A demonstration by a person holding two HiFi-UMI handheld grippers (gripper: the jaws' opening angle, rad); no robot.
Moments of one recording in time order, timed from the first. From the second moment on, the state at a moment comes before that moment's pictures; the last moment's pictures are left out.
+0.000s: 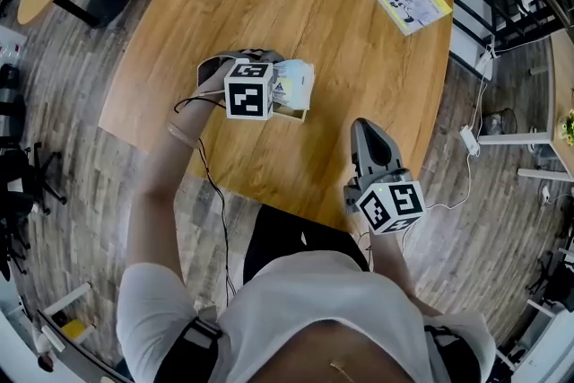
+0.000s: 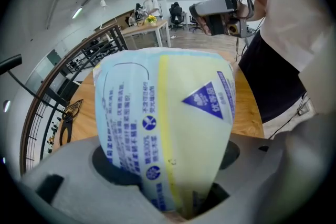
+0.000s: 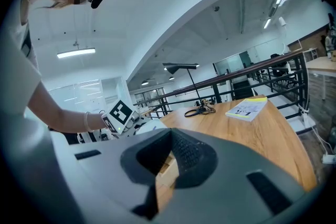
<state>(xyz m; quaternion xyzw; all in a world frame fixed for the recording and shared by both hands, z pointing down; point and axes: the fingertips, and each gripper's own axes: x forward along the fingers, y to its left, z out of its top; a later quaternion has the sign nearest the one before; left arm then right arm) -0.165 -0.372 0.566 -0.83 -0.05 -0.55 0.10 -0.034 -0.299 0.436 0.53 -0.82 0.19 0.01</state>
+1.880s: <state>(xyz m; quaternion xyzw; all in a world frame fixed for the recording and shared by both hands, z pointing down) -0.191 -0.354 0.596 -0.75 -0.15 -0.65 0.05 -0.014 -0.298 0.440 0.56 -0.81 0.20 0.00</state>
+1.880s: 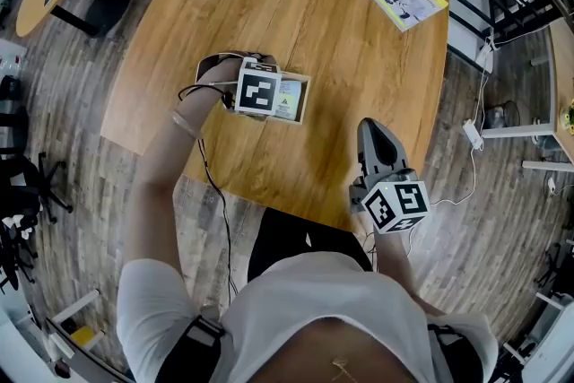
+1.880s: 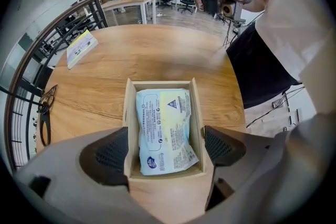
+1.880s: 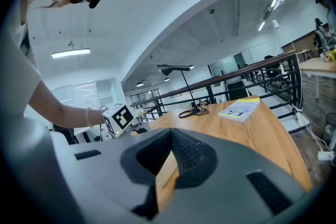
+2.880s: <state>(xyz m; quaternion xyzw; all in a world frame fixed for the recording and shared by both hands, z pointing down) -0.201 -0.349 0.586 -0.78 -0.09 -0.62 0.02 -0.020 -0.287 0.444 0.55 -0.81 0.21 0.00</state>
